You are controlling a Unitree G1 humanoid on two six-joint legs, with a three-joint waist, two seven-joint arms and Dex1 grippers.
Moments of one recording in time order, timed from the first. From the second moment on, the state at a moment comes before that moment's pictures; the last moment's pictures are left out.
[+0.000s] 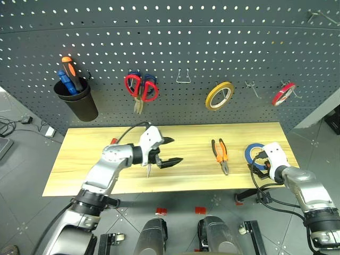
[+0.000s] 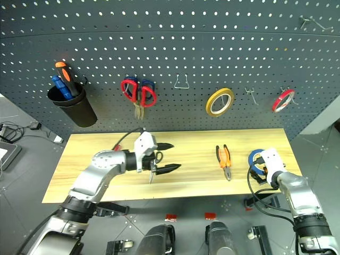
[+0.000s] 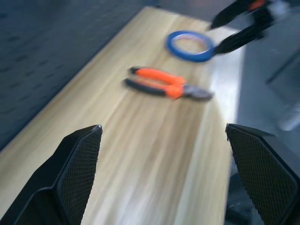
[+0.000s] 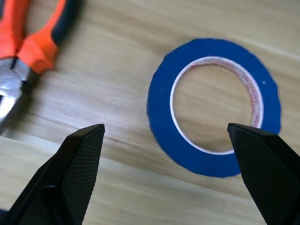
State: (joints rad) left arm -0.45 0.48 -0.23 0.08 -0.25 0.30 -1.01; right arm -0.24 -0.60 -0.01 0.23 0.10 0.57 0.48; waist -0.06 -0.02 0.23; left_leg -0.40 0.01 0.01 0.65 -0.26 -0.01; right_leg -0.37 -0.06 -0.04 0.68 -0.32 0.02
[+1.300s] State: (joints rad) left arm -0.54 0.27 -0.19 0.11 -0.23 0.20 -0.91; right arm 0.17 -0.59 -0.03 -0.45 -0.35 0.17 0.25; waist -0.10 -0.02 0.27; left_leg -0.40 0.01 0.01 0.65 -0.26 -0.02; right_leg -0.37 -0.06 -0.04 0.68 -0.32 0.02
